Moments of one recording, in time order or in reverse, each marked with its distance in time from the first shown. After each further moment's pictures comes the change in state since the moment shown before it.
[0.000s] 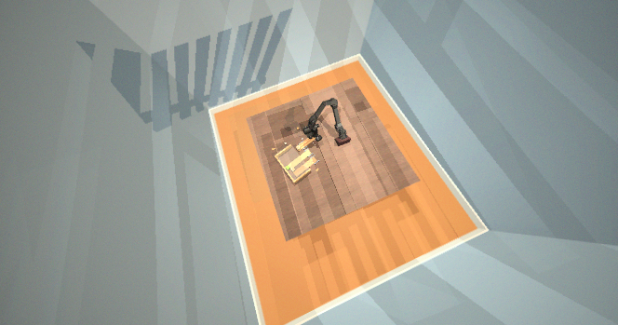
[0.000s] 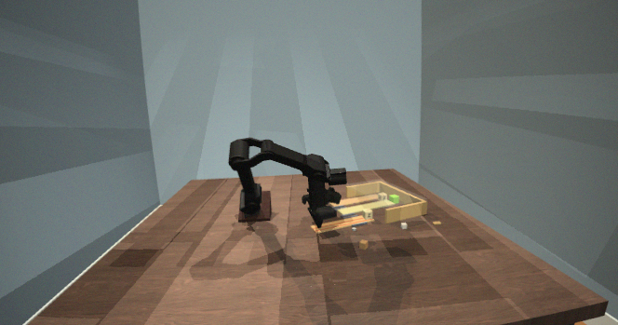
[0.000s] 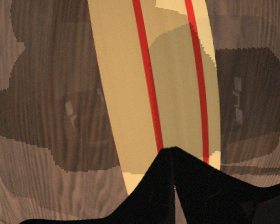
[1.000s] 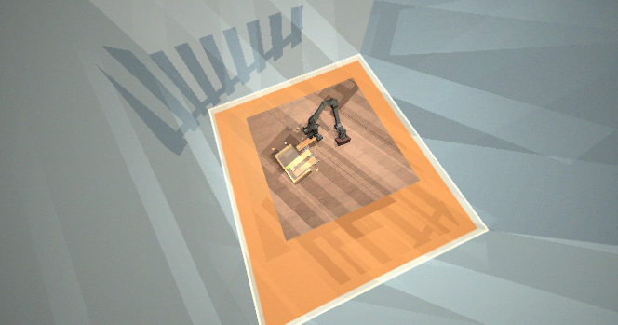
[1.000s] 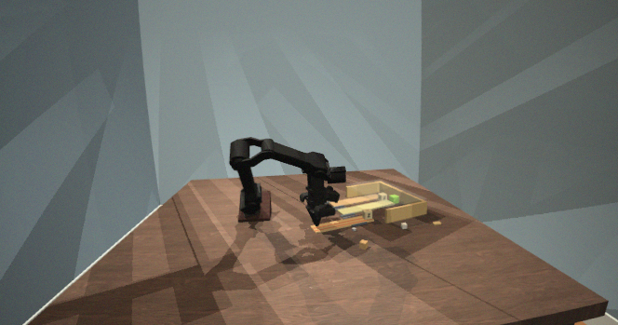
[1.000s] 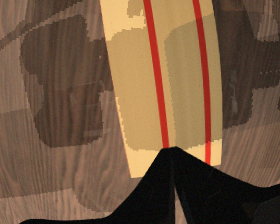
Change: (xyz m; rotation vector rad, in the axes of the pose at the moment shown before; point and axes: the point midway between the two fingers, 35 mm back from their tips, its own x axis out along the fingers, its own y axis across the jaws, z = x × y) arm -0.008 0.002 -0.006 -0.017 0.030 0.005
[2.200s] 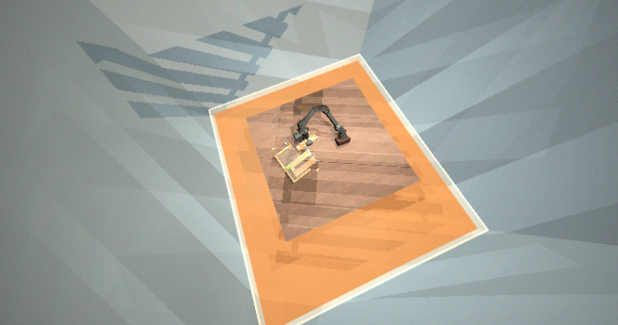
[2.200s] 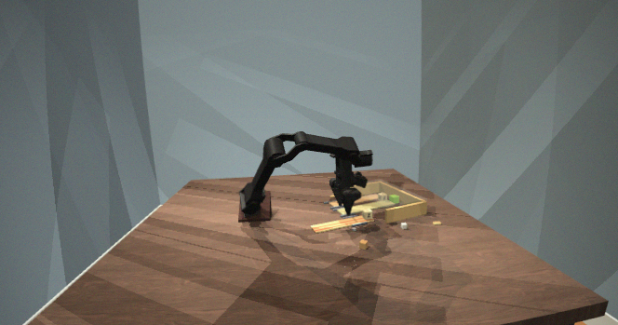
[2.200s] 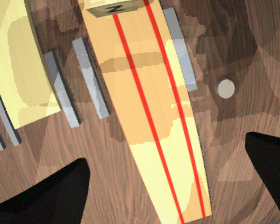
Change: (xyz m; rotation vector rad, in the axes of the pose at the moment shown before) arm -0.045 -0.006 0.107 0.174 -0.008 -0.008
